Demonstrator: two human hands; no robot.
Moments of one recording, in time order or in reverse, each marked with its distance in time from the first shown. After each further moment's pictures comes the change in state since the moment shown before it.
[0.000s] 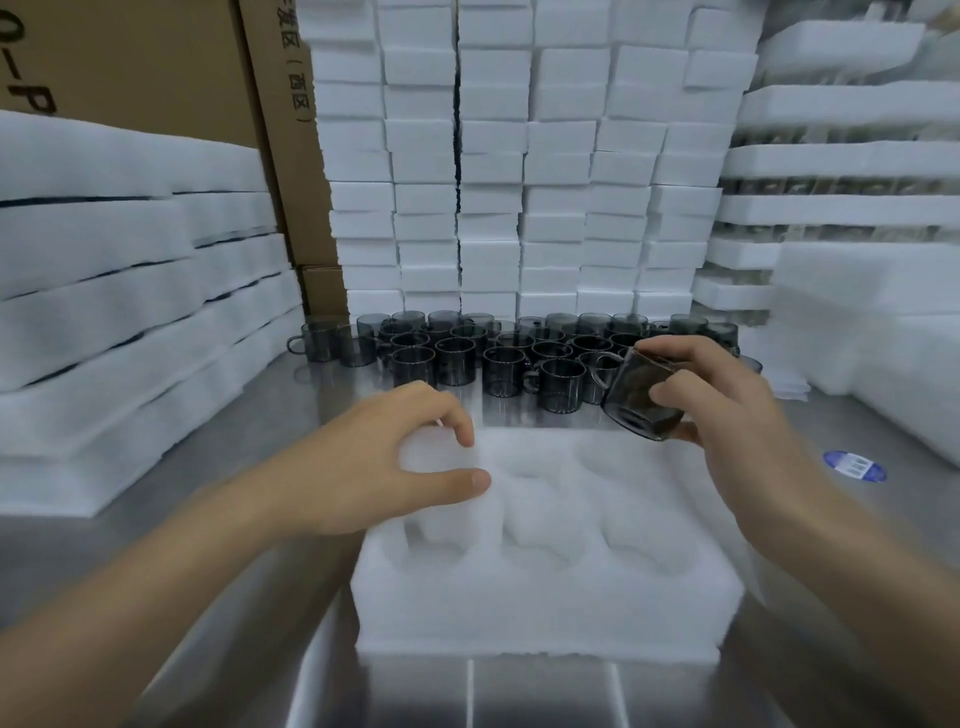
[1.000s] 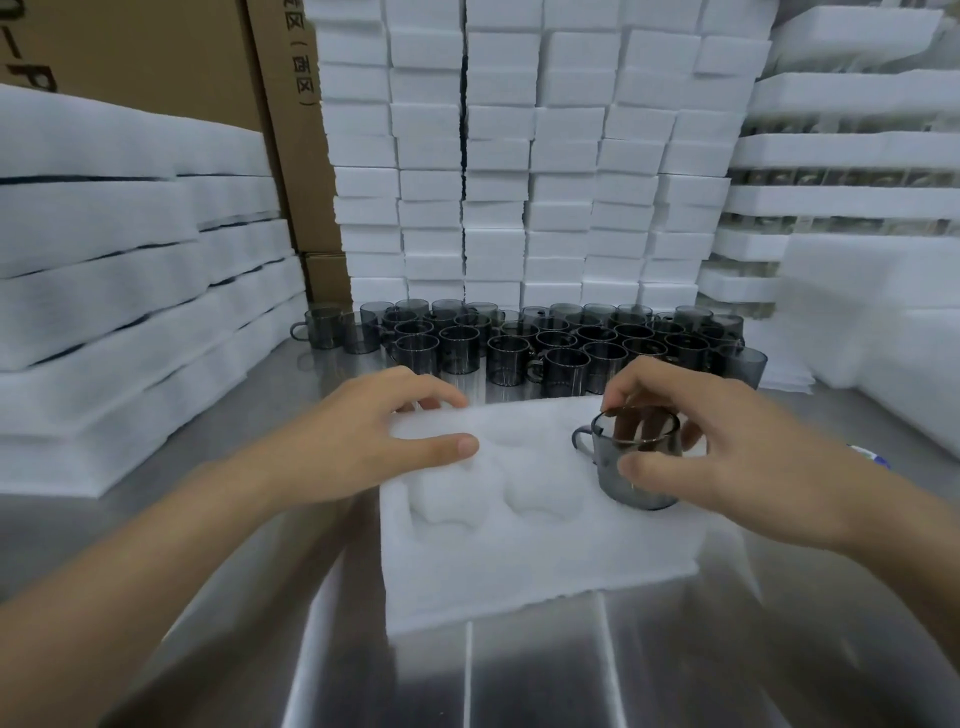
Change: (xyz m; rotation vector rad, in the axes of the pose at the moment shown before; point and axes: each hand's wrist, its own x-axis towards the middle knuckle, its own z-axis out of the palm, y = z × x) left_hand 0.005 -0.022 0.000 -0.047 0.066 -0.058; right_hand -0.014 -0.033 -0.016 -0.657 -0.496 -0.120
